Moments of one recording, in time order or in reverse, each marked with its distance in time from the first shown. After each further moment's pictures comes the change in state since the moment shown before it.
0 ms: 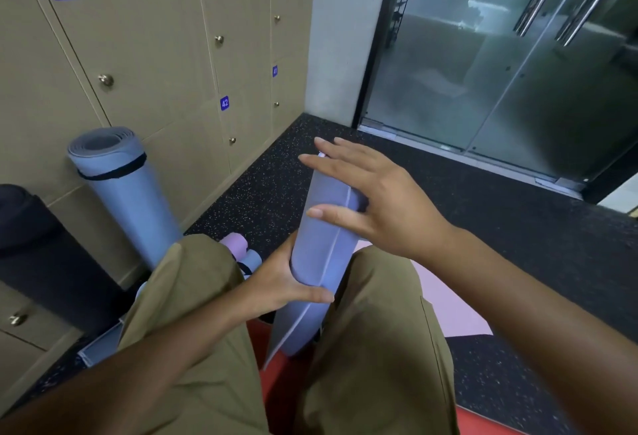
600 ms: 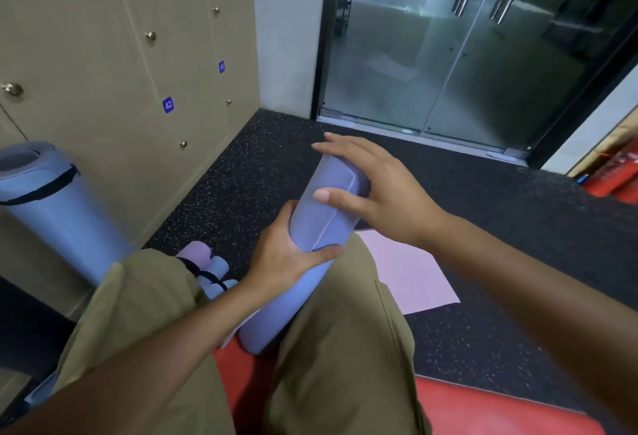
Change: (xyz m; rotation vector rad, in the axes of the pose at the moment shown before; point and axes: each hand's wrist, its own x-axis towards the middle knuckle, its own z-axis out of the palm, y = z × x) left_hand 0.052 0.020 0.060 0.207 0.283 0.115; right_hand -0.046 0.043 -0.033 0.095 0.008 0.292
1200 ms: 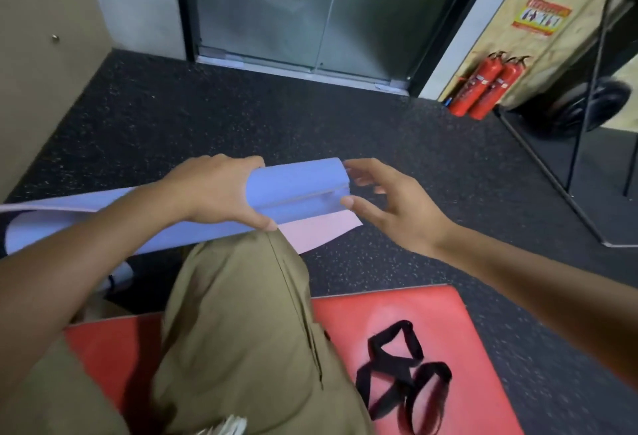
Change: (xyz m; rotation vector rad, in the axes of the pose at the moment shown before) left_hand 0.039 0.077 0.060 0.944 -0.718 0.237; right_hand -0.195 0.081 -0.052 -0.080 -0.018 0.518
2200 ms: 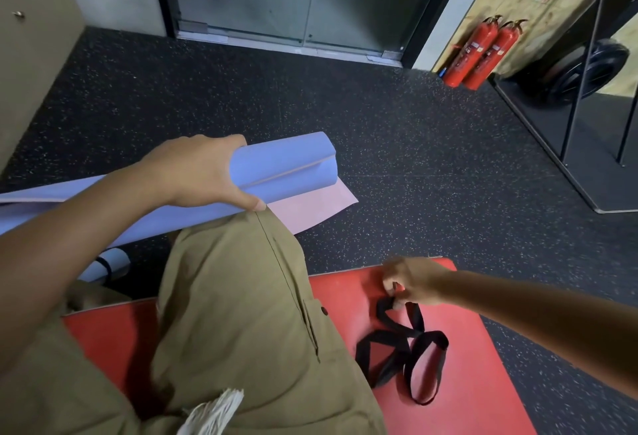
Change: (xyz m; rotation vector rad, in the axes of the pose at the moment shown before) left_hand 0.000 -0.001 0.002 0.012 -0.054 -0.073; right_hand -0.097 0.138 0.083 -0.420 -0.802 0.162
